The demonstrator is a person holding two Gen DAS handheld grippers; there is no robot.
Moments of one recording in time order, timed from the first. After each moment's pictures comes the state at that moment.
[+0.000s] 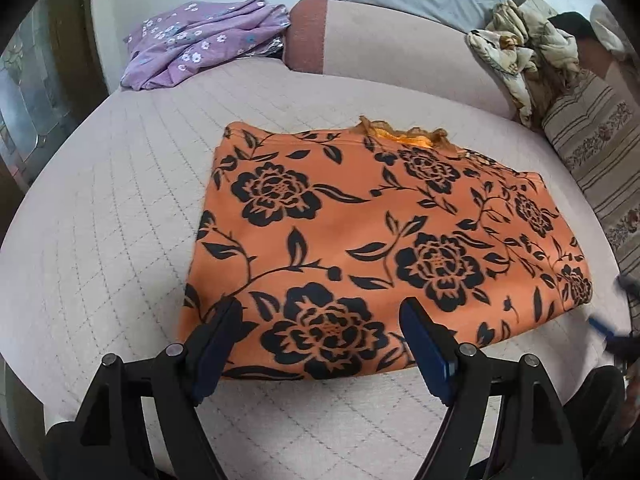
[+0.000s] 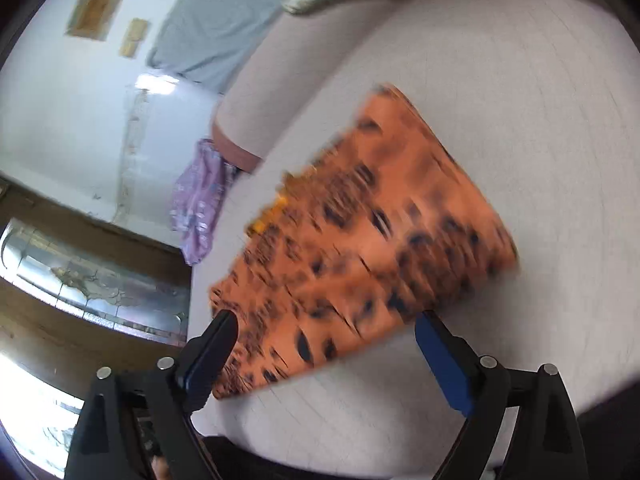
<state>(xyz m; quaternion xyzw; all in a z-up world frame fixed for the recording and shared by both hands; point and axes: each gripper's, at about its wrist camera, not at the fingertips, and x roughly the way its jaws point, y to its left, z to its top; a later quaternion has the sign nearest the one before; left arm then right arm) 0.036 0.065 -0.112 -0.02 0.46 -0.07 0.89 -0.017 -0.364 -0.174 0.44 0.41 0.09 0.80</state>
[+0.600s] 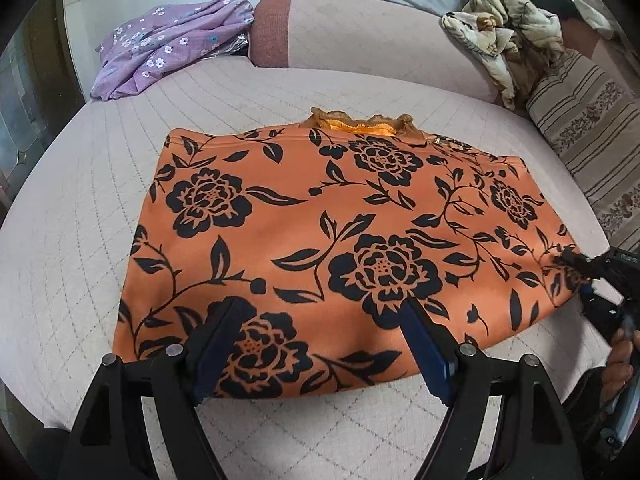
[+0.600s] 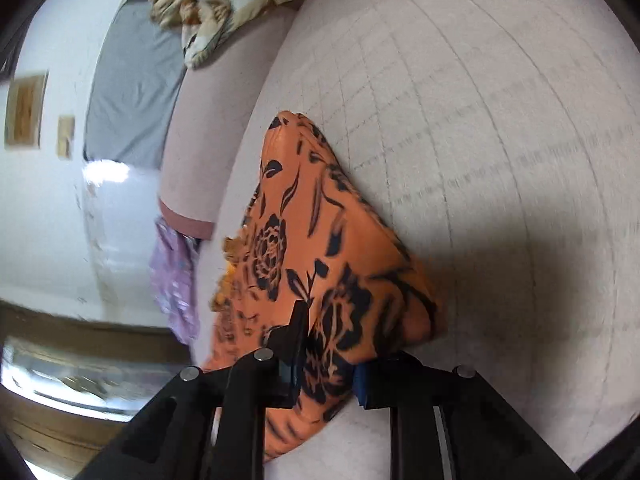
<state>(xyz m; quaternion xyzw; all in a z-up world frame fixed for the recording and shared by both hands) 0.051 0.015 -0.119 0.00 0.47 -0.09 0.88 0.019 -0.402 -0.207 0.53 0.37 -0.01 0.77</state>
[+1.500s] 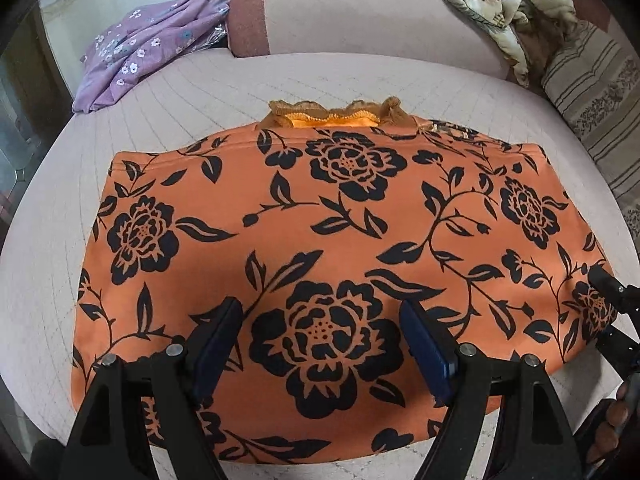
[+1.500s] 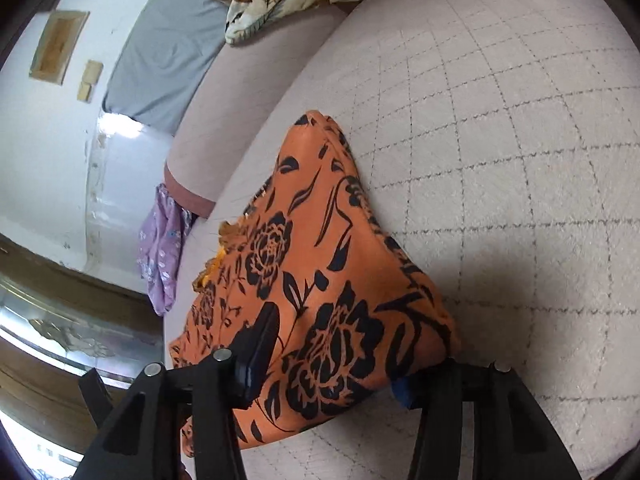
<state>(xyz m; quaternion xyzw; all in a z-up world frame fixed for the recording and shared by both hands) 0.098 -0.041 -0.131 0.03 0.49 -0.07 0.87 0.029 -0.402 -0.203 0.46 0.36 0.02 0.81</state>
